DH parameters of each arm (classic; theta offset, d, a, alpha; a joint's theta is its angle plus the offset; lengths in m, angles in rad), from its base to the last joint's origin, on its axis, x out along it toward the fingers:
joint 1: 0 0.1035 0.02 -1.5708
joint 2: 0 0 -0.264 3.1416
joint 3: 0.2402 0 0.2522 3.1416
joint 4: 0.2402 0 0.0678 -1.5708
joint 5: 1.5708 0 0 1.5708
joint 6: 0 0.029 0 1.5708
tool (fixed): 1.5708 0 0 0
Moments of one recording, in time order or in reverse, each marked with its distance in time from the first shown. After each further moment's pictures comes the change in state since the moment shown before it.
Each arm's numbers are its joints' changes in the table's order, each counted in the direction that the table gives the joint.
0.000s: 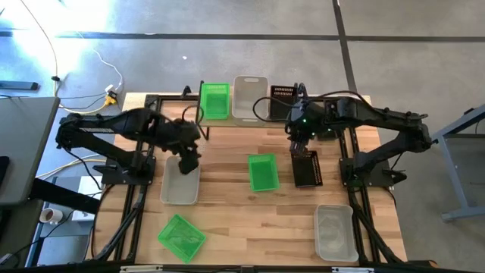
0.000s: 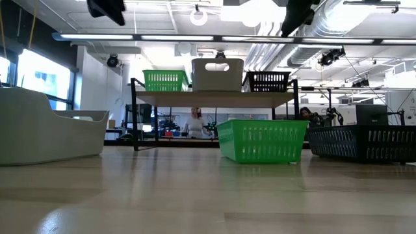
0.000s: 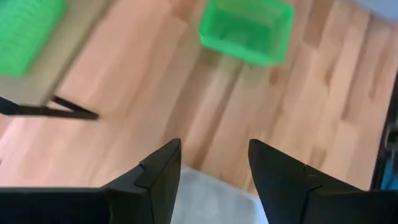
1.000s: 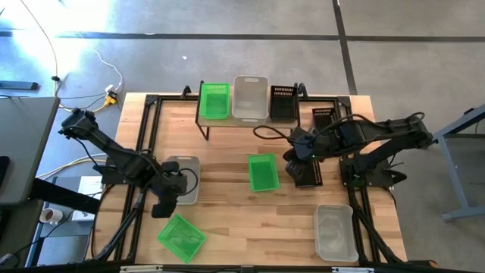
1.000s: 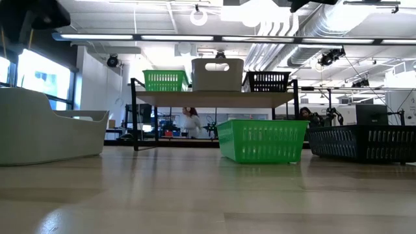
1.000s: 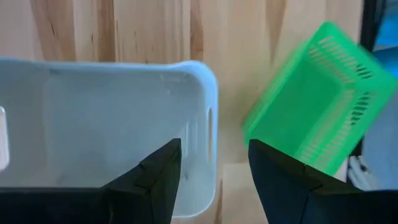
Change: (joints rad) left arm -0.499 0.000 -0.305 -0.056 0.092 -0.119; right arm 0.316 0.000 0.000 -0.044 0.149 0.523
